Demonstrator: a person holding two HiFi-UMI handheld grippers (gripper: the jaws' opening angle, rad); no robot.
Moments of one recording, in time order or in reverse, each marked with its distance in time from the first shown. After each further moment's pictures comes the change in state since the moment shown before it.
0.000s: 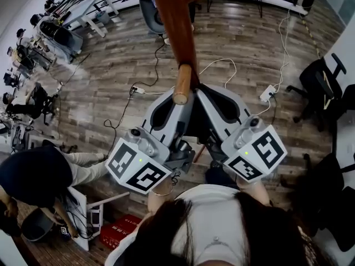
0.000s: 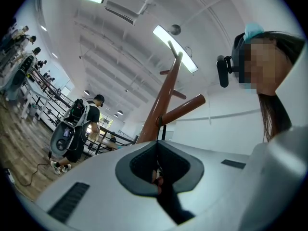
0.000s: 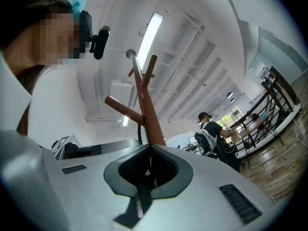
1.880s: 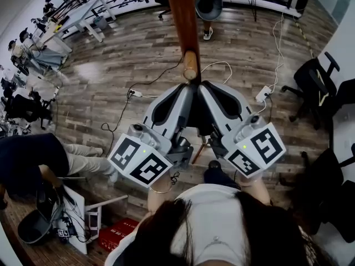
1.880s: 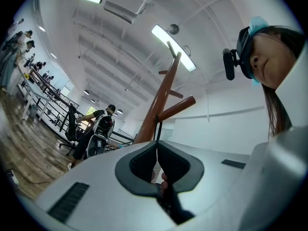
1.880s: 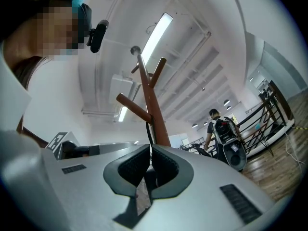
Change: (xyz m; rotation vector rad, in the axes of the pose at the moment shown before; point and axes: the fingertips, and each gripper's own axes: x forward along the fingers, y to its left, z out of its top) left arm -0.031 -0.015 -0.007 0.004 0.018 -0.004; right arm -0.026 0.024 -0.002 -0.088 0.019 -0.070
